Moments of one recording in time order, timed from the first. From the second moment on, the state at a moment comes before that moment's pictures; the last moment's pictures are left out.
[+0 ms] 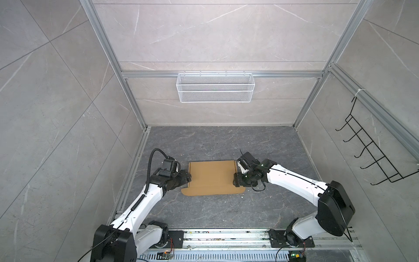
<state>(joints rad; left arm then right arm) -0.27 1.07 0.68 -0.60 0.15 -0.60 0.69 1.52 1.07 -0.77 -0.11 0.58</state>
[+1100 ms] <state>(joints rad) -0.50 1.18 0.67 -0.66 0.09 -0.67 0.70 1.53 1.01 -0.72 -0.16 0.60</state>
